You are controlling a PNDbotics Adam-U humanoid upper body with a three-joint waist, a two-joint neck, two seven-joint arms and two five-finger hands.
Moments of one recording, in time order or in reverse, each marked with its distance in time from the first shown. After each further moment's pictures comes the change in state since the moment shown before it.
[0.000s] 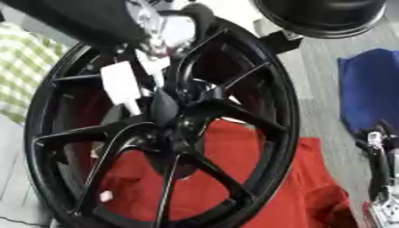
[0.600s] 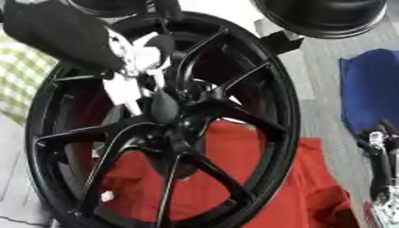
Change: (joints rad) left arm 0.117 0.077 -0.002 0.020 -0.106 -0.041 -0.041; right arm -0.005 0.000 0.000 0.000 0.000 0.003 -0.005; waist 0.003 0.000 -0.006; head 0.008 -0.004
